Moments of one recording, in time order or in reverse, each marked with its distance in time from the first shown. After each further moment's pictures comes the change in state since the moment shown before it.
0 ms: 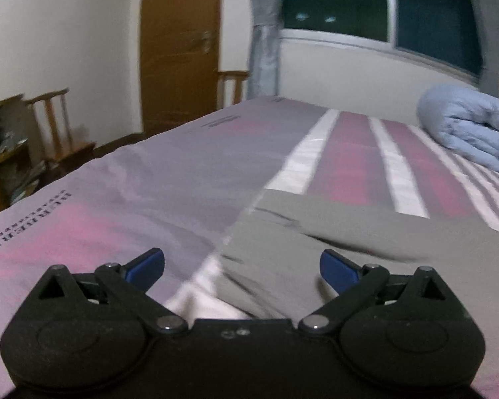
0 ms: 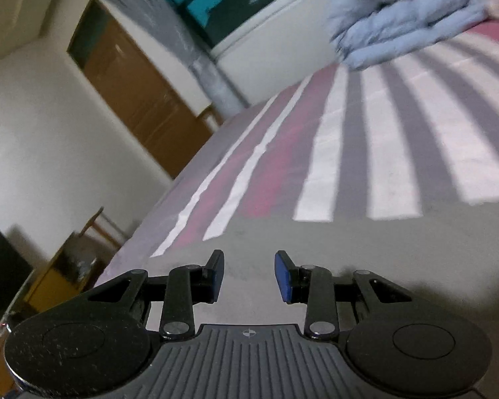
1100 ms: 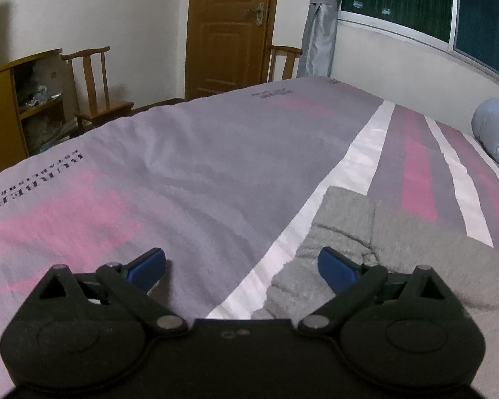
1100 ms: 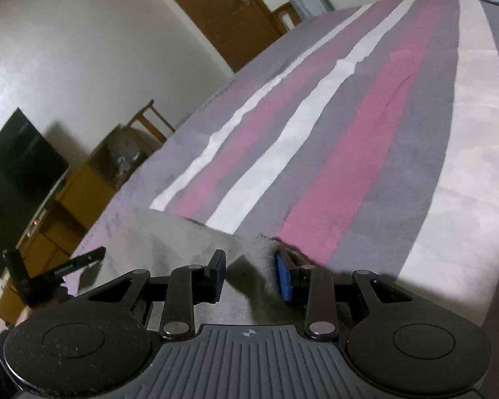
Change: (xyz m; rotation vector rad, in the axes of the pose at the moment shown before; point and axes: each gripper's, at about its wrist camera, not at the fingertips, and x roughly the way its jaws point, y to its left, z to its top) left arm 0.061 0.019 0.000 -0.139 0.088 0.110; right arm 0.197 -0.016 0.034 -0.233 0.390 0.211
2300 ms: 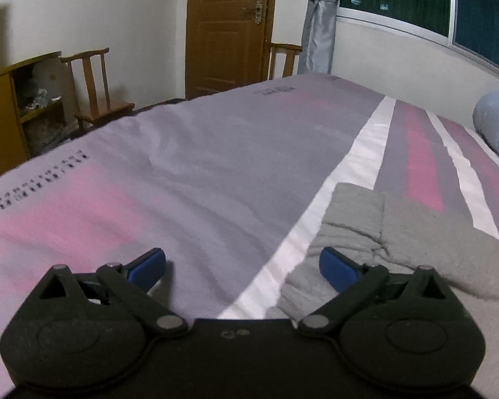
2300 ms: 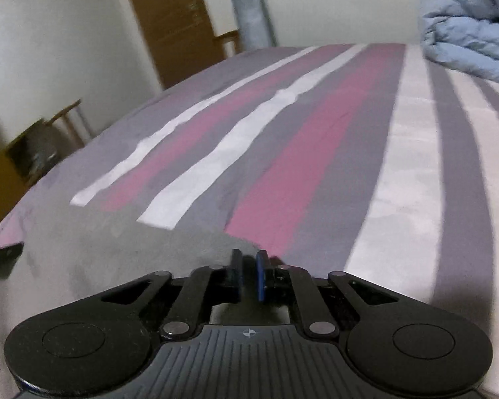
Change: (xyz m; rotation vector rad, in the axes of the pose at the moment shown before) left arm -0.004 0.010 0.001 0.014 -0.008 0.008; right arm -0.010 0.042 -0.029 -0.090 -0.153 -0.374
